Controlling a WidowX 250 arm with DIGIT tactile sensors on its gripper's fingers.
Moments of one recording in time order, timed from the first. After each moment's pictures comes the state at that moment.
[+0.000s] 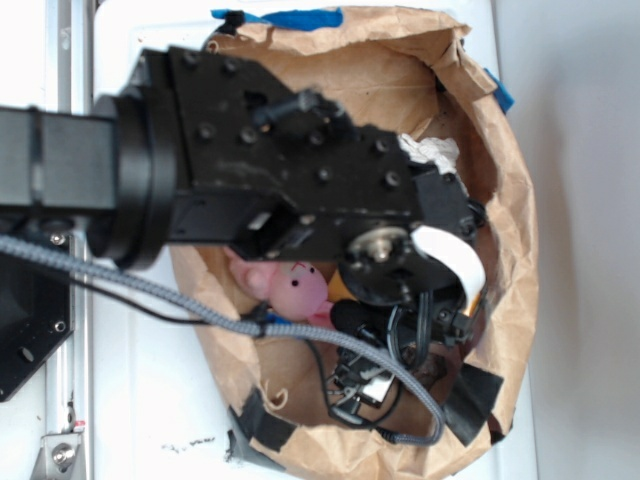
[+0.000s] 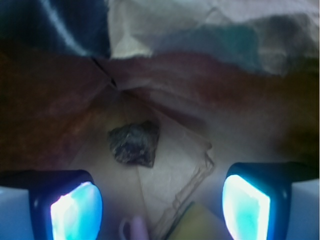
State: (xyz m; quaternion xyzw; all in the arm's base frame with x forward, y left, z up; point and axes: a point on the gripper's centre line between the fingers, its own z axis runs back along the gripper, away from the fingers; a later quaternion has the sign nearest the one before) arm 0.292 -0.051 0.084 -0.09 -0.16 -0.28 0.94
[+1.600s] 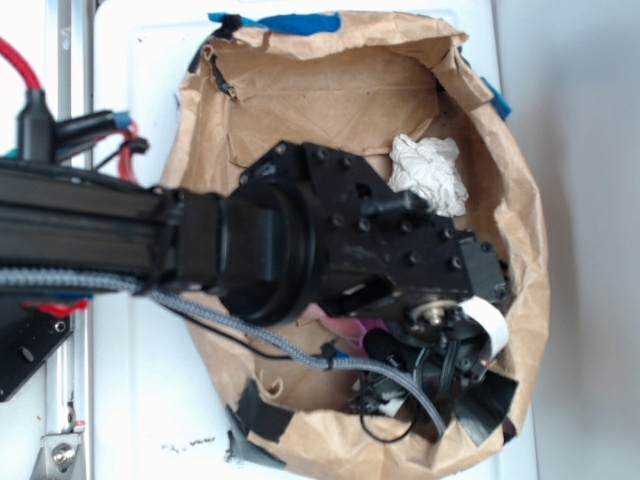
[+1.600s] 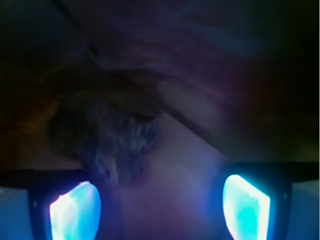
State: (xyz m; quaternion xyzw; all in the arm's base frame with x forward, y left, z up) arm 0.305 -0.075 0.040 -0.09 -0.12 -0.36 0.92
